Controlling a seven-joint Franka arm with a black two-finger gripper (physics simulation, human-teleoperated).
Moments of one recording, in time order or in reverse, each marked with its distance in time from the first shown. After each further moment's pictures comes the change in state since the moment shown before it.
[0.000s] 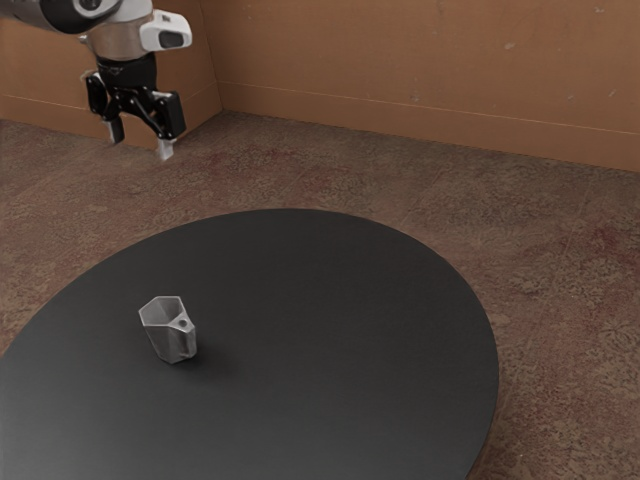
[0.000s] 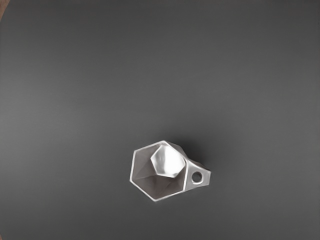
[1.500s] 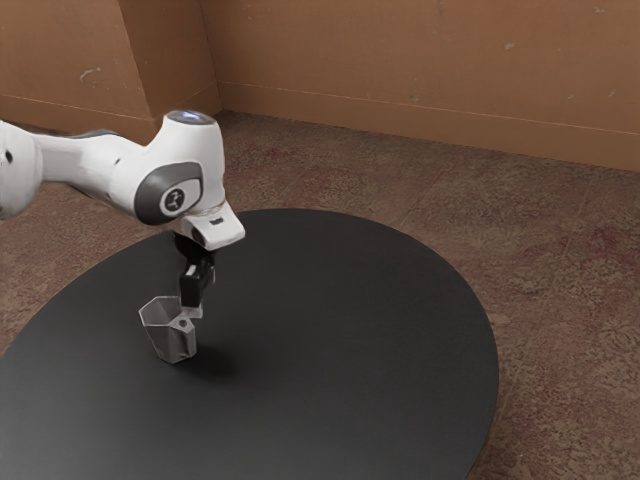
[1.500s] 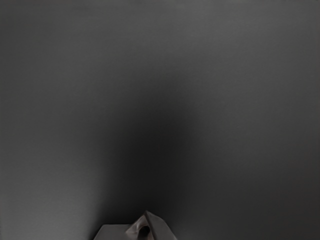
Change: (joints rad) arm 0.019 0.107 -0.074 -0.558 -0.015 0.550 1.039
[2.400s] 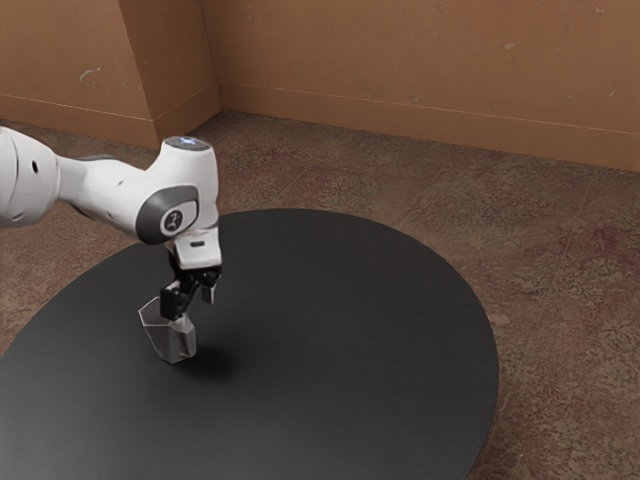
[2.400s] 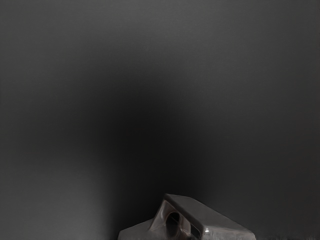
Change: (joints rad) arm 0.060 0.096 0.006 -0.009 0.018 0.070 0.384
